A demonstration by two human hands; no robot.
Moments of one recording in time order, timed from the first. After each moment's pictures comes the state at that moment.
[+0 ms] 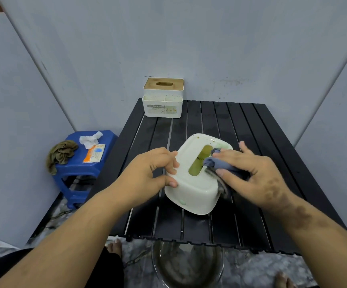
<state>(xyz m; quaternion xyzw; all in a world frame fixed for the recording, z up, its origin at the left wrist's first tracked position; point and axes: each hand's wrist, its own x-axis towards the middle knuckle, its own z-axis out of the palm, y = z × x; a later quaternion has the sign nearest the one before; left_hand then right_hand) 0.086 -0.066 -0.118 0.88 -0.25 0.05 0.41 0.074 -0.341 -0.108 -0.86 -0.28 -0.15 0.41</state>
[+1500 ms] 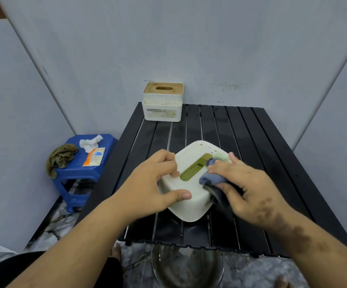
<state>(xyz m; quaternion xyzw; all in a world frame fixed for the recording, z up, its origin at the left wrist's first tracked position) 0.072 -0.074 -0.114 0.89 -0.26 0.06 0.37 0.060 -0.335 -0.114 -0.87 -0.33 -0.20 0.32</state>
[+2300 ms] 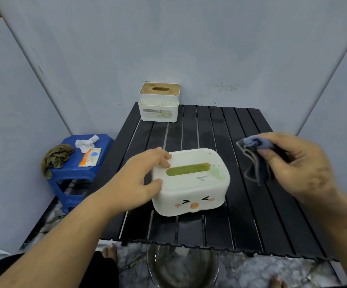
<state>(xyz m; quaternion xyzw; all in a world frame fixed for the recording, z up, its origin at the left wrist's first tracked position) 0.082 -0.056 -0.112 0.89 -0.25 0.01 0.37 0.064 -0.388 -0.066 -0.83 -0.19 -0.24 0.47</state>
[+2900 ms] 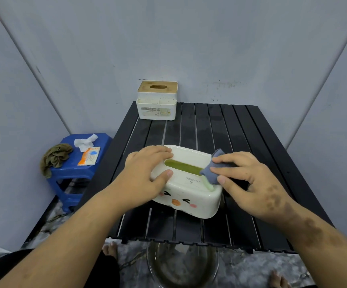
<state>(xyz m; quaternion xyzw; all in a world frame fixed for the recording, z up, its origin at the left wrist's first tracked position) 0.085 -0.075 -0.118 0.93 -0.22 0.07 0.28 0.057 -0.356 -0.111 -0.88 -0.24 -0.15 0.38</state>
